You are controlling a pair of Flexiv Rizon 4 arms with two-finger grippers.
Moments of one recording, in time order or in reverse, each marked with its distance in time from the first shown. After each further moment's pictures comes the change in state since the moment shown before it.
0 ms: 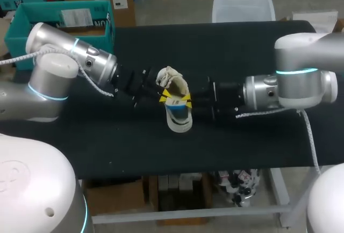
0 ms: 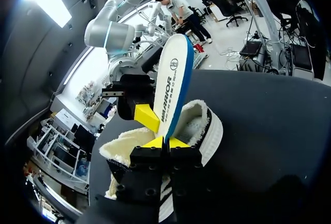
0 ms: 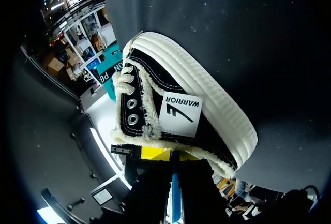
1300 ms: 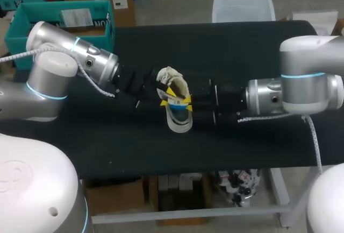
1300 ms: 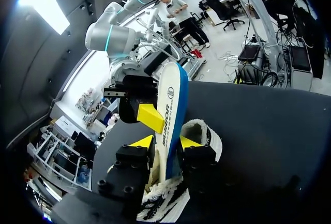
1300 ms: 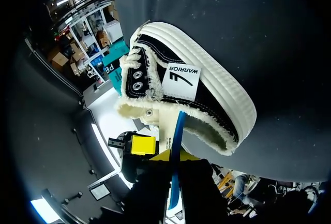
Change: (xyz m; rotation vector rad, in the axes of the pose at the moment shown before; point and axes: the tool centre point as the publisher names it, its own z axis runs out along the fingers) left arm -0.001 -0.031 0.002 0.054 0.005 0.023; right arm -0.005 -0.033 -0.009 -0.007 0.020 -0.043
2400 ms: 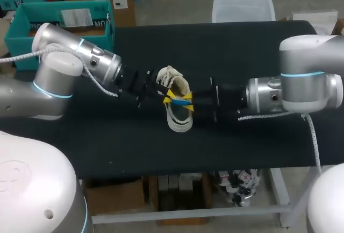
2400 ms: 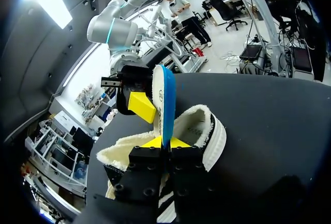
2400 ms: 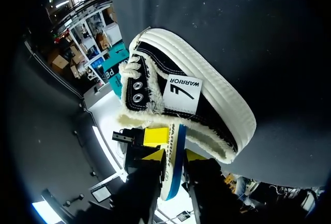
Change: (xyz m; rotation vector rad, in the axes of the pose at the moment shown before) left arm -0.001 0.029 0.008 -0.018 0.003 -0.030; right arm 0.003 0.013 -0.002 -0.012 0.007 0.009
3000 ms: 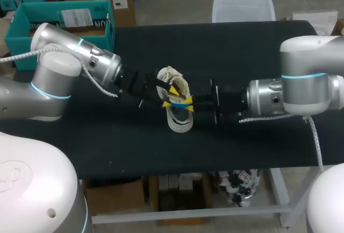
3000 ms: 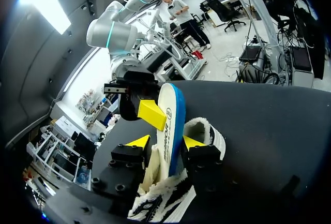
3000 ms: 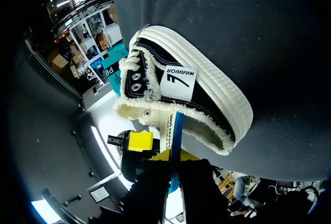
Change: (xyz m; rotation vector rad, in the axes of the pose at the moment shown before) left arm -0.001 -0.023 -0.001 0.030 -0.006 0.029; right arm -0.005 -0.012 -0.001 -0.011 -0.013 -0.003
